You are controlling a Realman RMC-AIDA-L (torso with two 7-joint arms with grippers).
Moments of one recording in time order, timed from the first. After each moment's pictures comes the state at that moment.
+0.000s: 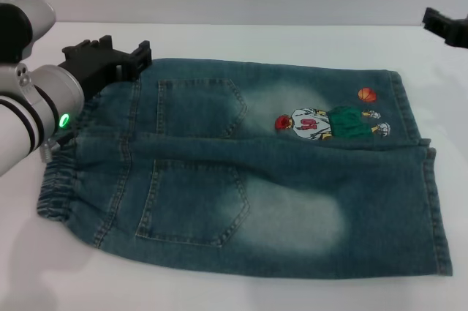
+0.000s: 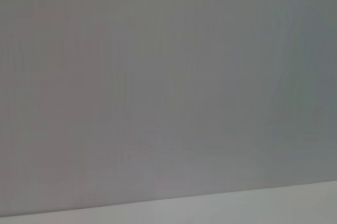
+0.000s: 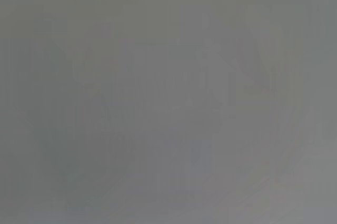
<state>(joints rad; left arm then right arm) -0.15 -2.06 -1.34 -1.37 2.68 -0.24 0.10 0.10 2.08 1.59 1.48 -2.44 0.40 -0.27</state>
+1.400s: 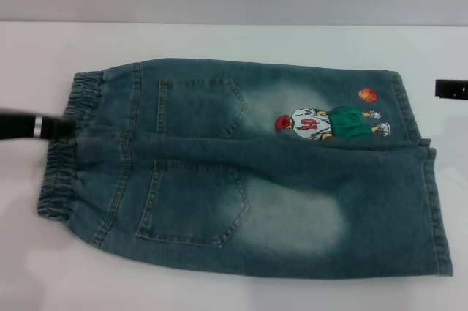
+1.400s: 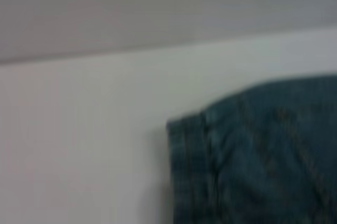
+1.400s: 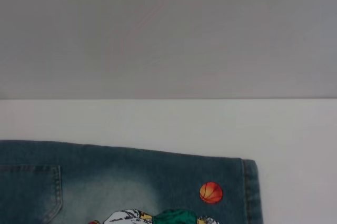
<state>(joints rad) -0.12 -2.06 -1.58 -1.82 2.84 -1.20 0.06 0.08 2.08 1.70 2.02 -2.66 1.31 -0.01</state>
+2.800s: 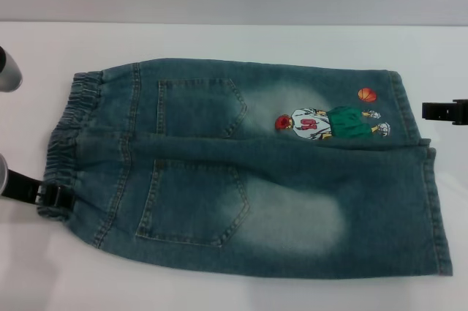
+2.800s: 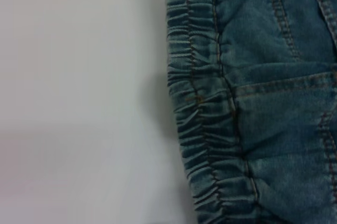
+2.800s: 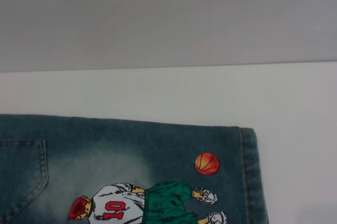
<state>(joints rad) -0.21 -2.06 -1.57 -1.69 2.88 -1.47 -0.01 0.09 2.07 1.65 1.89 -2.69 1.25 0.00</state>
